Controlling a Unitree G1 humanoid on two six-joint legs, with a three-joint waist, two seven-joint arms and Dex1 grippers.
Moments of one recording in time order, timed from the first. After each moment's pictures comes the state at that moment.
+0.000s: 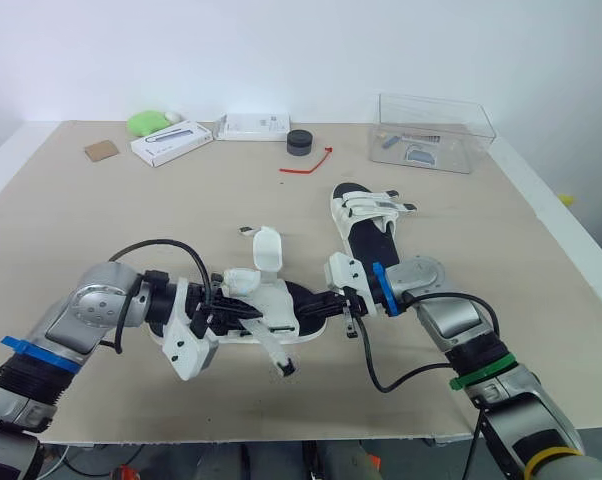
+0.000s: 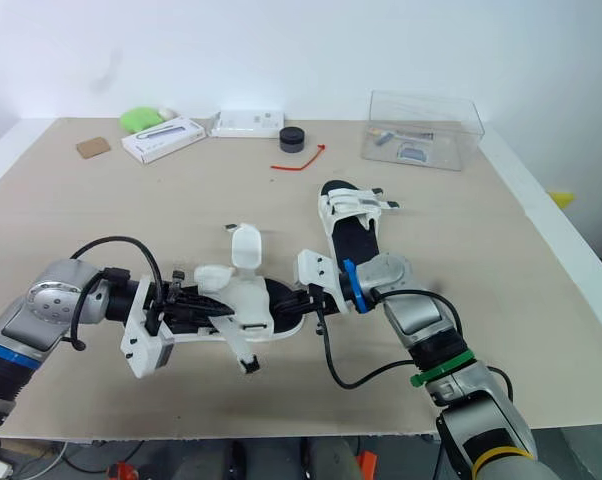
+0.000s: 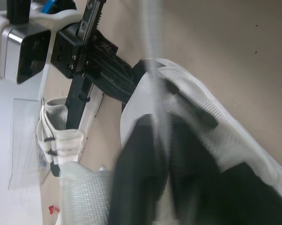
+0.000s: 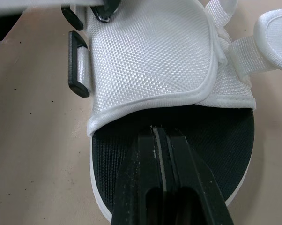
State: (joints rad) left arm -0.46 0.85 -0.28 0.06 0.00 -0.89 -1.10; right arm -0.63 -0.48 0.35 0.17 0.16 0.22 1.30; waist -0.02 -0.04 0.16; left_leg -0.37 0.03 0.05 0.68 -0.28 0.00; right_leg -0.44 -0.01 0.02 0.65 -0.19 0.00
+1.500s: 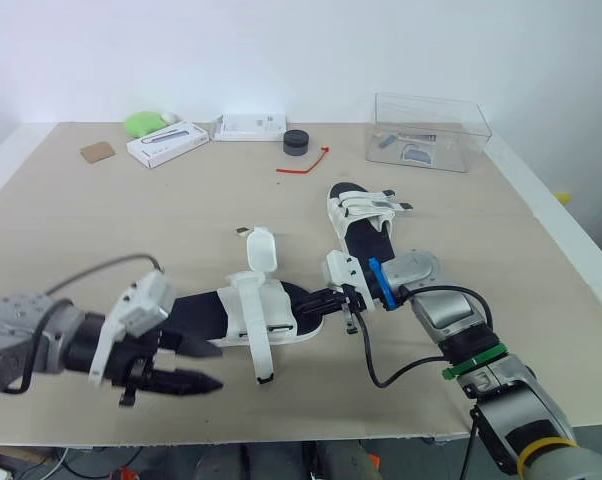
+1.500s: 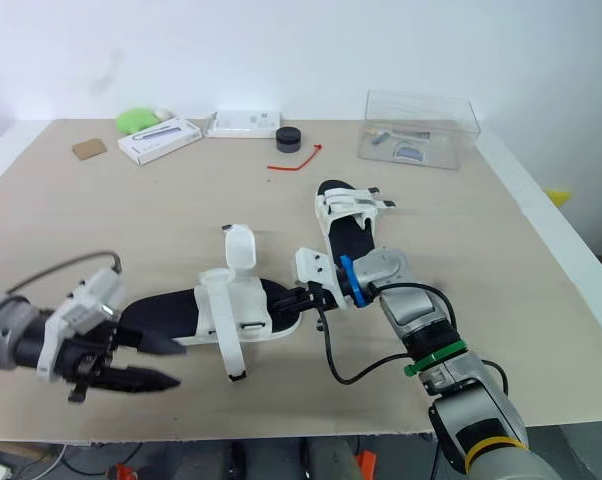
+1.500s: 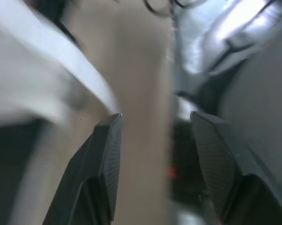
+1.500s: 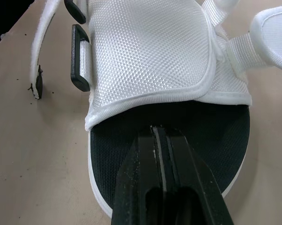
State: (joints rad) left arm 0.03 1.16 0.17 -0.59 -1.06 0.85 -1.13; right arm -0.68 -0.46 0.36 0.27 0.14 0.14 1.36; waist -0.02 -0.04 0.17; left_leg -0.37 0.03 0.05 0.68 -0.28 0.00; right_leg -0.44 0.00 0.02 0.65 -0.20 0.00
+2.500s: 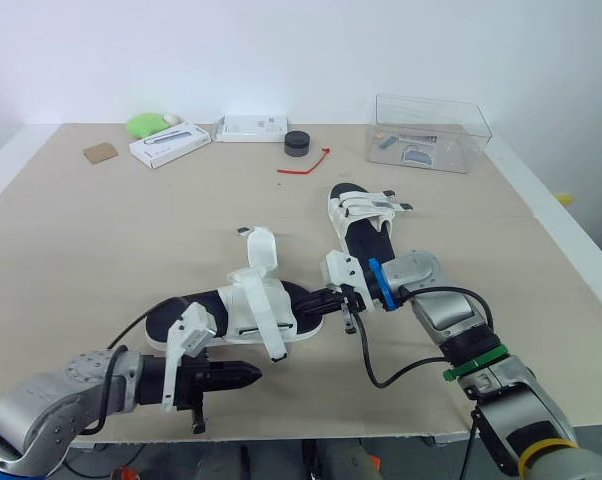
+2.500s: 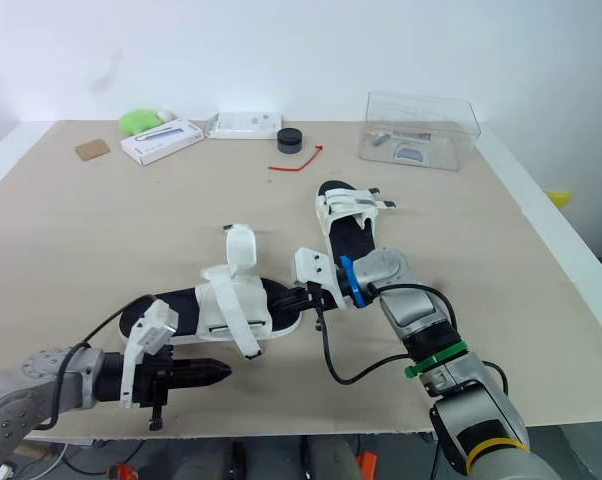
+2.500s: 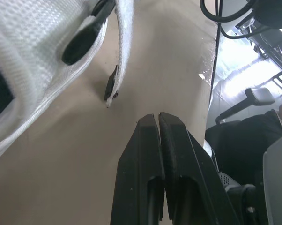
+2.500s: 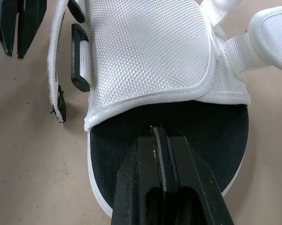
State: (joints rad) left arm 0.05 0.81 0.02 -0.57 -0.90 0.86 -0.83; right arm -0.67 -0.46 0.36 0.25 0.13 0.16 1.33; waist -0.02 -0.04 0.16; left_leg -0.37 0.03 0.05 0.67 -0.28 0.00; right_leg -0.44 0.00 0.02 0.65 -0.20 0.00
